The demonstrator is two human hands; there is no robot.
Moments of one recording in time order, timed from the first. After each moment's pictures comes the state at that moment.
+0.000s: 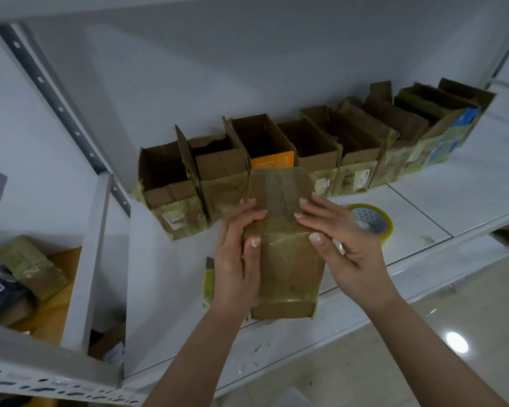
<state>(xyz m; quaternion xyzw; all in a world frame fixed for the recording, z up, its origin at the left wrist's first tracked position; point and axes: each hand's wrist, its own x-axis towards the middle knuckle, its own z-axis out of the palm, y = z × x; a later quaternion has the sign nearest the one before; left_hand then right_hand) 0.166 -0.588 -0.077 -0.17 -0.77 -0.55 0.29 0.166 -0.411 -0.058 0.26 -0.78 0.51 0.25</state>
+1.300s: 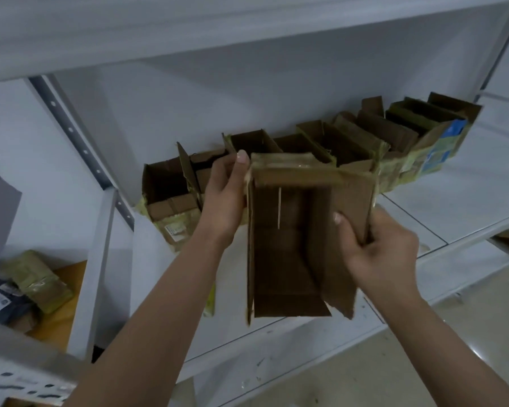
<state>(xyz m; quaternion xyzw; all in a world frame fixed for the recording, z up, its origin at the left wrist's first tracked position) 0.113 -0.589 0.018 -0.03 -0.71 -0.70 0.09 0.180 -0.394 -0.030 0.05 -0.84 0.38 0.39</state>
